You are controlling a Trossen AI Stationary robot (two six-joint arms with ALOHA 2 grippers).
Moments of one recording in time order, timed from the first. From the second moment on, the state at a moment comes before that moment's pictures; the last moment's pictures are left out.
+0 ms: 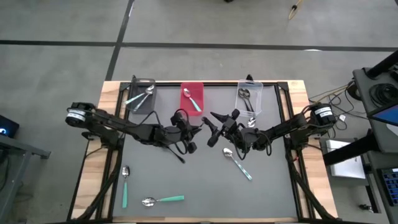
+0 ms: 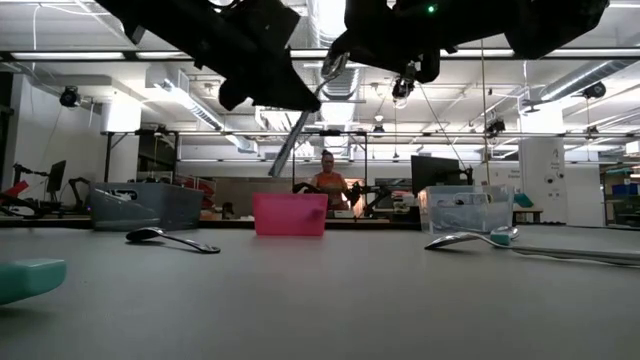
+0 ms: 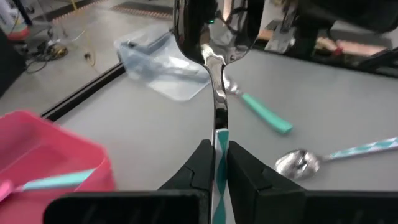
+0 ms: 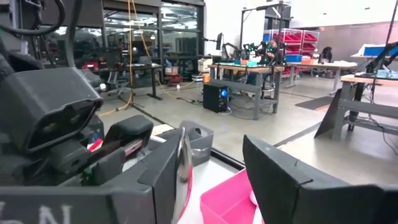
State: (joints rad) left arm -0.15 1.52 0.82 0.25 -0.56 -0.26; right arm 0.19 1.64 0.78 1.03 0.87 -0.10
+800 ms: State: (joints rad) left arm 0.15 1.12 0.86 -0.65 -0.52 -0.39; right arm 0.19 1.62 0.78 0.97 0.87 -0.17
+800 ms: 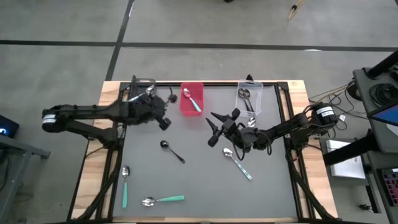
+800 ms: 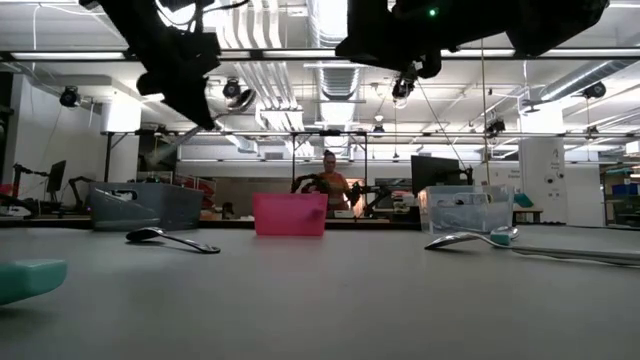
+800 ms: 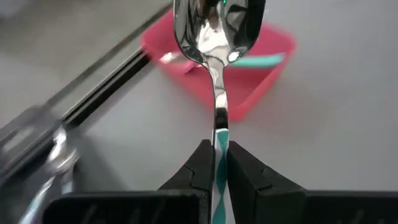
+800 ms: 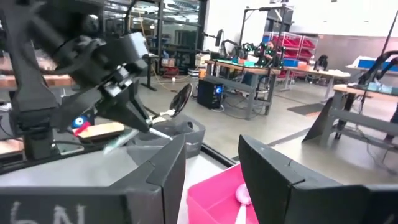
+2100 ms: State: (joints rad) left arm 0.63 1.32 1.18 -1.37 -0.33 -0.16; right arm 0.04 1.25 0.78 0.05 0.25 -0.15
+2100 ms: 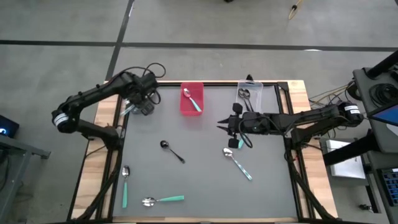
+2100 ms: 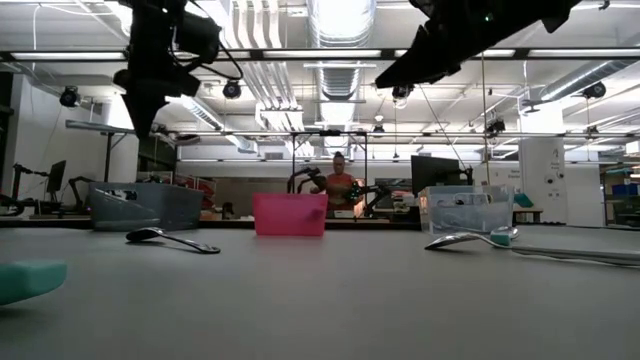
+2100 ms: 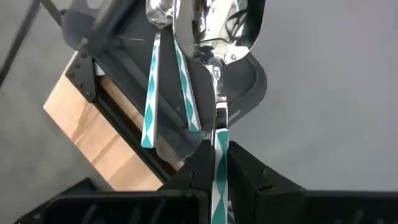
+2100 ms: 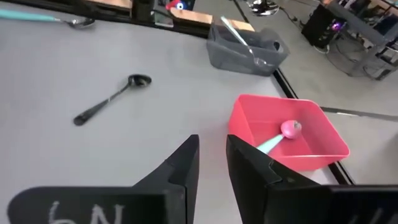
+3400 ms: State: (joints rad) left arm 0.73 1.52 1.30 -1.49 -0.33 -0.02; right arm 0.04 1.25 0.69 0.04 0.25 0.09
